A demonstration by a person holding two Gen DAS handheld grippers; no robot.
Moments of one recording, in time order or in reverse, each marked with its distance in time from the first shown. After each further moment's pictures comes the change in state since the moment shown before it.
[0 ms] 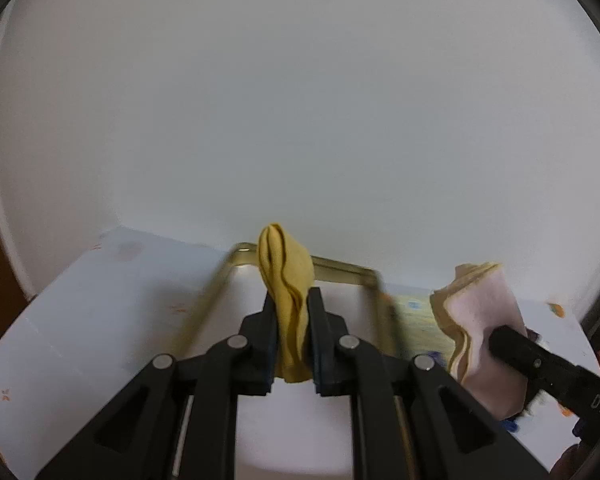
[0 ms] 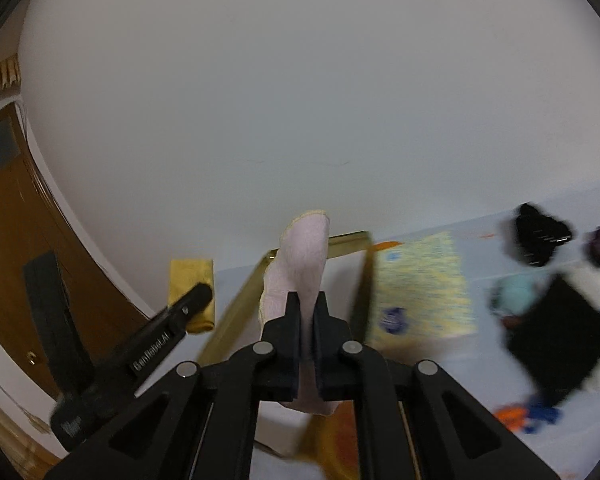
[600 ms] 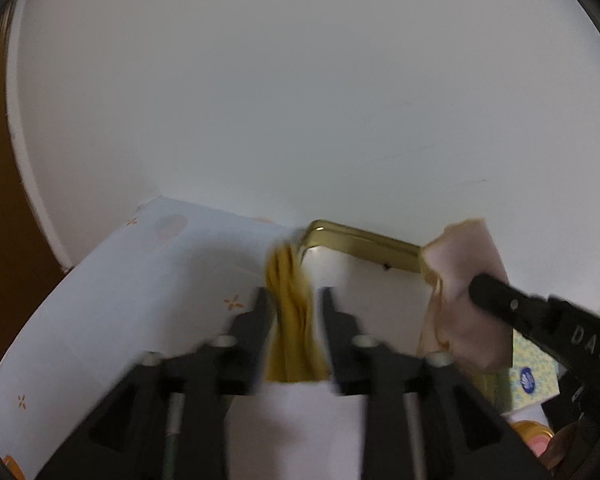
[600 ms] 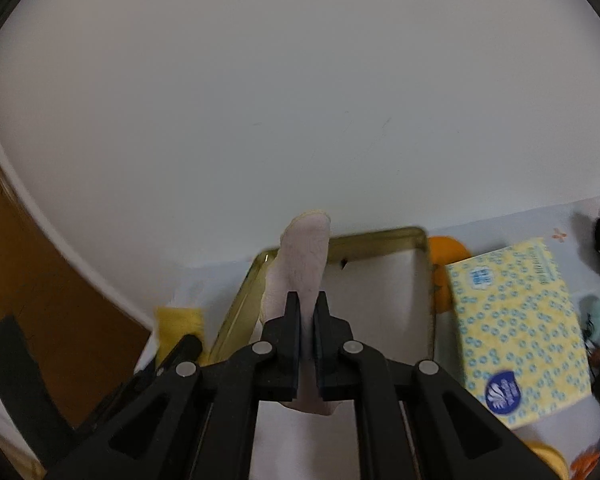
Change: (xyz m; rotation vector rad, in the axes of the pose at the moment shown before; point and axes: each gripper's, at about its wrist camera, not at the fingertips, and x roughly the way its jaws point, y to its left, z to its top) left arm 0.058 0.031 0.008 -0.048 0.120 0.178; right arm 0.145 0.027 0.027 0.013 0.159 -0.088
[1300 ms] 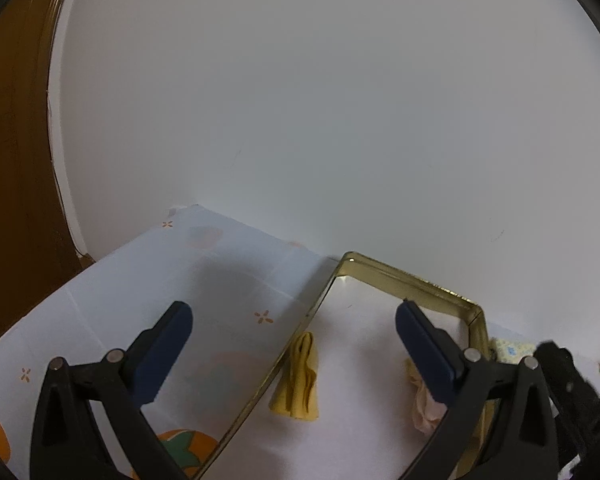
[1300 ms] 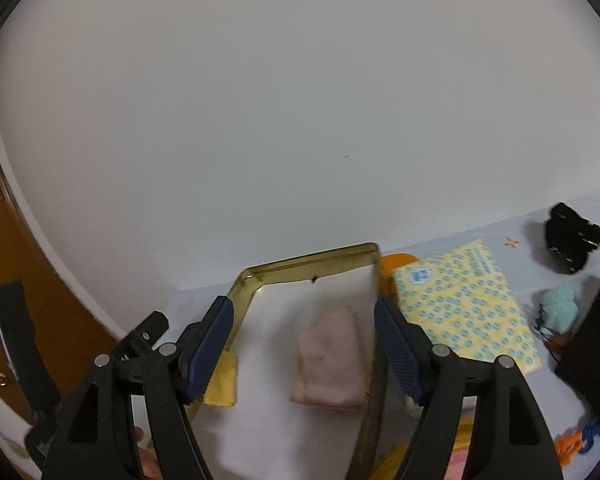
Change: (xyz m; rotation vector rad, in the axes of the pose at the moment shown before) left arm -0.016 0.025 0.001 -0.130 -0.106 0.058; right arm -0.073 -0.012 -0.045 0.001 -0.229 -0.058
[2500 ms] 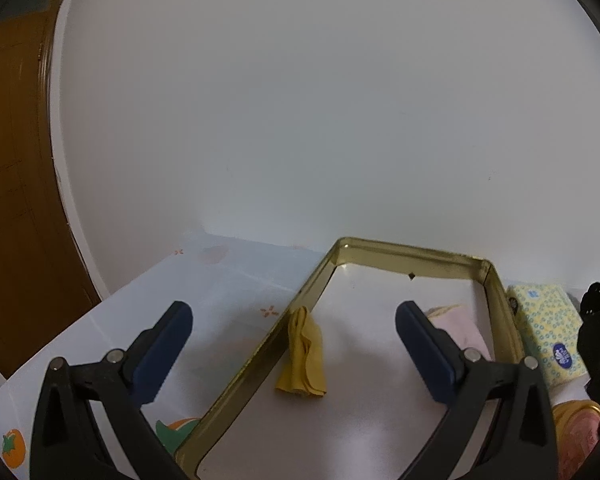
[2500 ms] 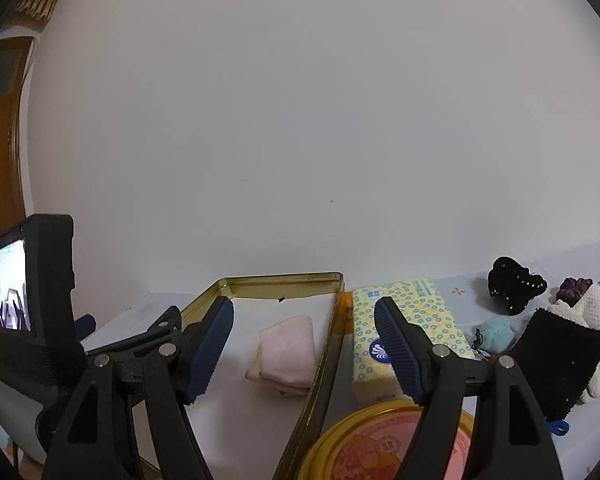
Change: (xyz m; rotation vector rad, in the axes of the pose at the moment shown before) left arm -0.014 -0.033 -0.045 0.188 -0.152 0.081; right arm -0.048 0.015 -0.043 -0.235 -0.246 -0.108
